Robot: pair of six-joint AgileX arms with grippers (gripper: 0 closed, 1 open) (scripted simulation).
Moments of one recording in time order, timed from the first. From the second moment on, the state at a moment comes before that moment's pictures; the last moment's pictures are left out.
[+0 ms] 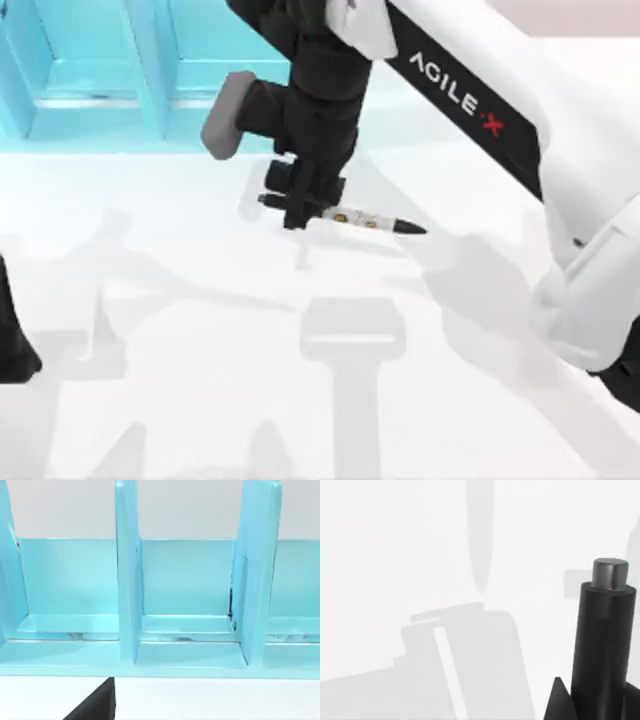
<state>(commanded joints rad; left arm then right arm) 0.00 0.00 0.00 0.00 0.00 0.00 0.69 2.64 2.81 -1.64 -0.10 -0.63</state>
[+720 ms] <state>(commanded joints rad) 0.00 0.00 0.00 0.00 0.00 0.00 -0.29 1.93 1.74 -1.09 -0.25 0.24</state>
